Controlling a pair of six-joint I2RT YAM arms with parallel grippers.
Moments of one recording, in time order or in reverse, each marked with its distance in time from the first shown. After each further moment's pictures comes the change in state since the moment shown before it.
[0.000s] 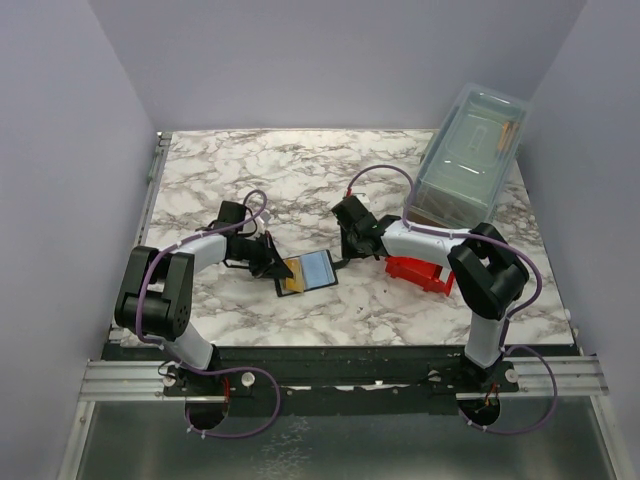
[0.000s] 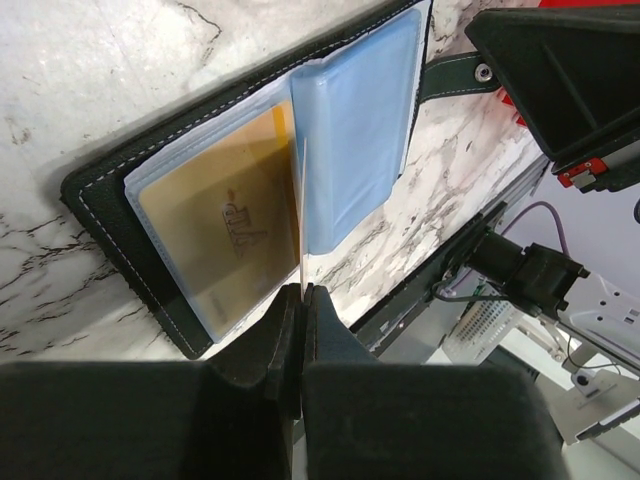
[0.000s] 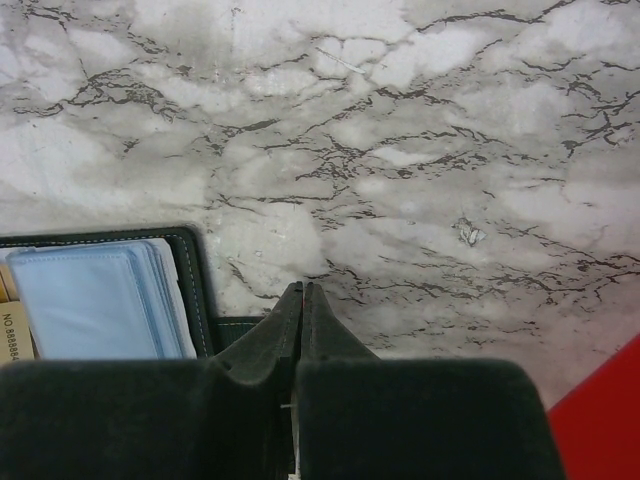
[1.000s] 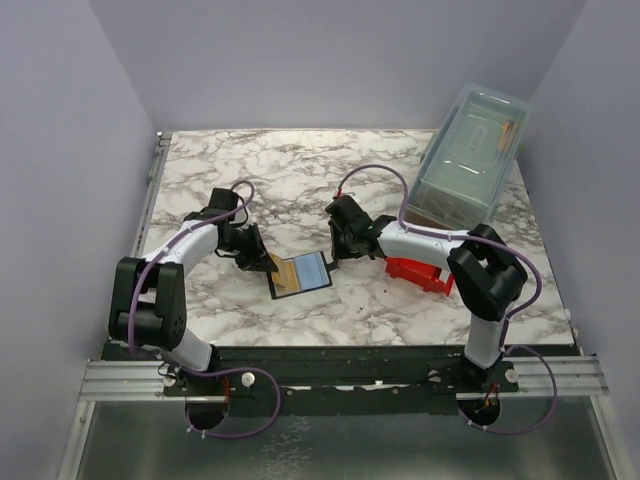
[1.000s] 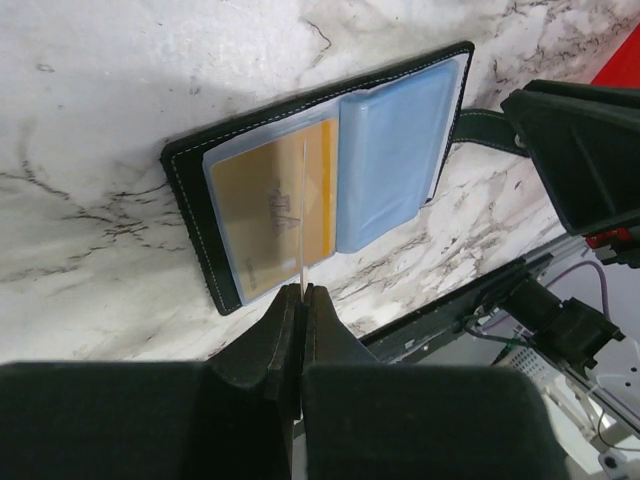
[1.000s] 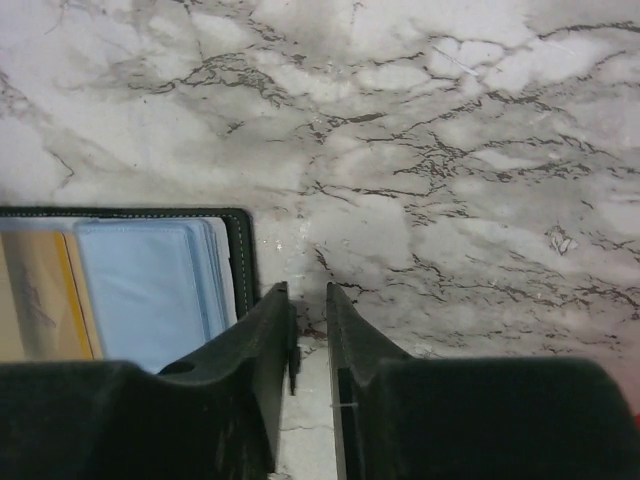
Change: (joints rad) left arm 0.040 -0.083 0.142 -0.298 -0.225 0.038; right arm 0.037 -0.002 0.030 0.019 -0.080 -0.002
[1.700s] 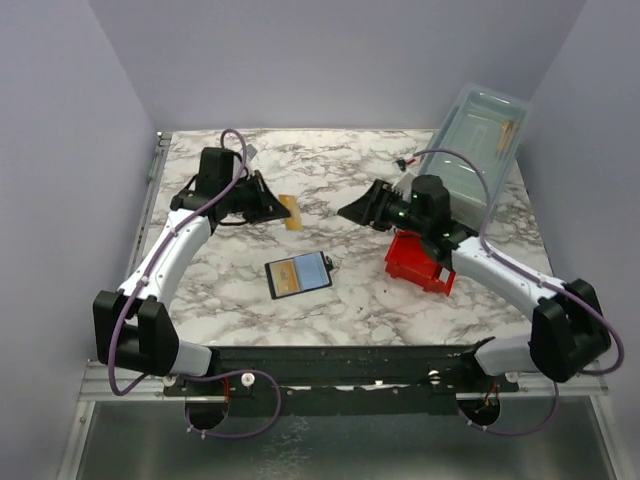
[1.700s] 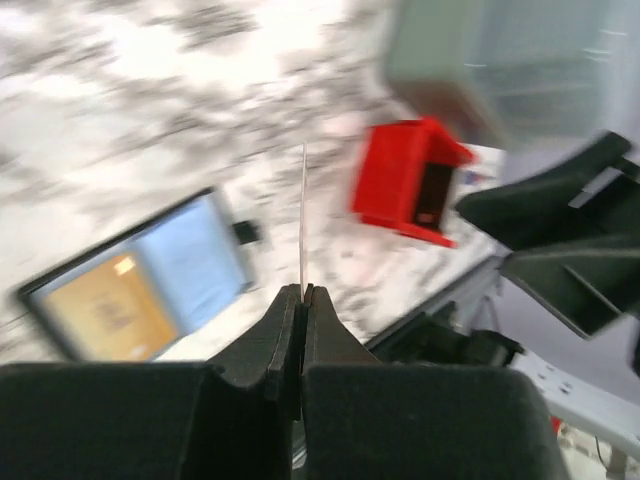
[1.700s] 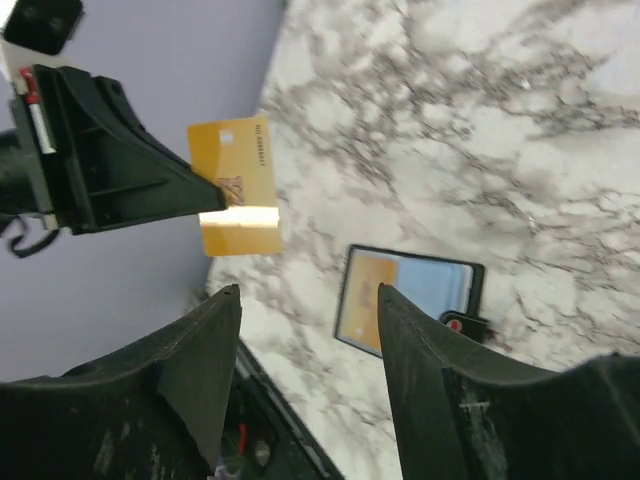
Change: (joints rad) left arm -0.111 -0.149 0.274 0.152 0.034 -0.154; right arm -0.285 -0.550 -0.353 0.536 -0.546 0.267
